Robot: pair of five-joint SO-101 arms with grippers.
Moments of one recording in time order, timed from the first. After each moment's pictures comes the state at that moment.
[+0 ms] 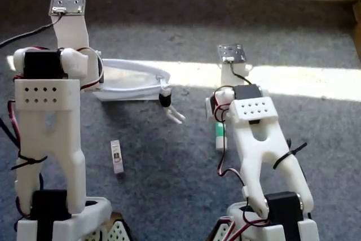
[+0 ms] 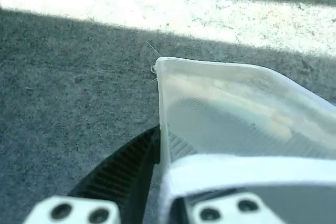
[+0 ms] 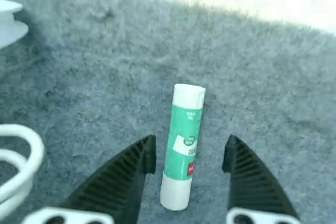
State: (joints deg) left arm -6.6 -13.7 -8.5 95.8 9.1; right arm -12.4 -14.4 30.3 61.9 -0.2
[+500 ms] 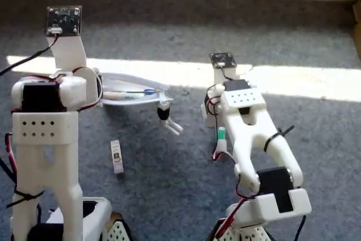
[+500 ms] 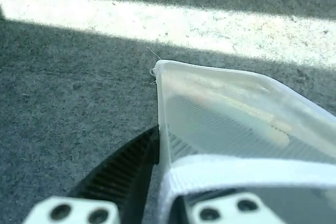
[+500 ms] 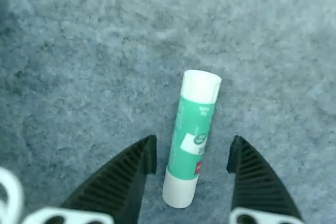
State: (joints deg) left arm -6.6 -30.1 11.2 85.1 9.1; right arm -13.7 0.1 24.2 64.9 -0.2
